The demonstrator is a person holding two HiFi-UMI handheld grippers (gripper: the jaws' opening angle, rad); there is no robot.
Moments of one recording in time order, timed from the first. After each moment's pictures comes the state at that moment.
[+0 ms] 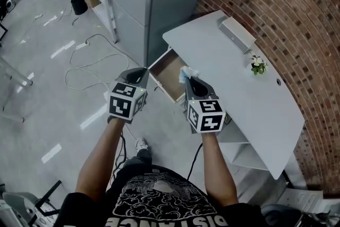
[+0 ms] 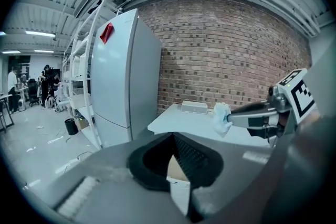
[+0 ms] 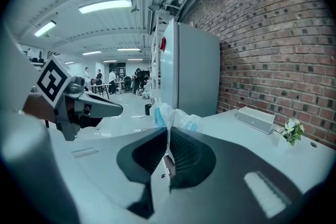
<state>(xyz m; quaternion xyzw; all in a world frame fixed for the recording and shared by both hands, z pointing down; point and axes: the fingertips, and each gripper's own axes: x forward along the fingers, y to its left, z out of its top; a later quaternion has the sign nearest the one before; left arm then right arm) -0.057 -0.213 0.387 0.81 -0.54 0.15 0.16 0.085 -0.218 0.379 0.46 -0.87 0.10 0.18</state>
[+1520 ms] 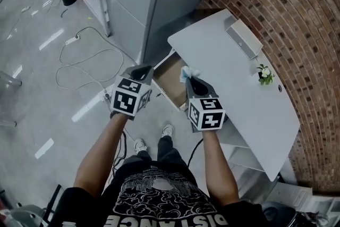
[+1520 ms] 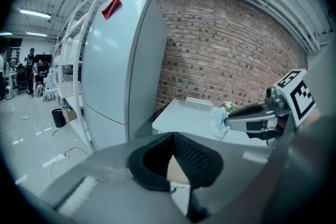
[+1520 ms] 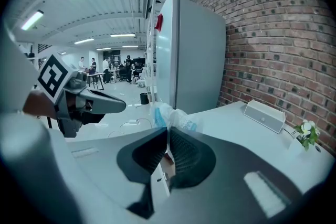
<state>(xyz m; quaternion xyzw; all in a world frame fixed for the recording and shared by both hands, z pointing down) -0.098 -0.314 0.442 0.83 -0.49 0.14 0.20 0.033 -0.308 0.432 0.47 -0.84 0.12 0.24</state>
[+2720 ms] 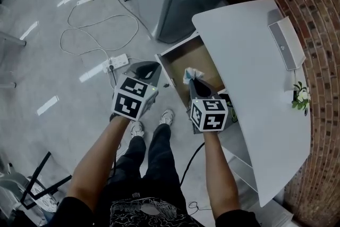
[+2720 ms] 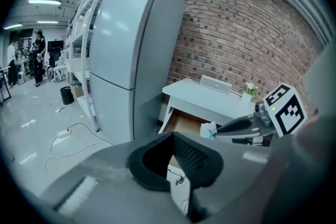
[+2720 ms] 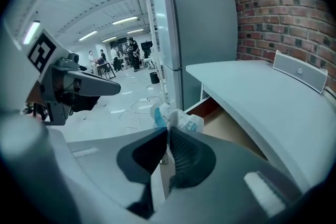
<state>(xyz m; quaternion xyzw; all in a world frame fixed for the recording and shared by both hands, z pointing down) -0.082 -0.338 0.593 0.78 -0.53 0.19 0.28 0.043 -0.349 0.630 0.38 -0.84 0.21 0.32</state>
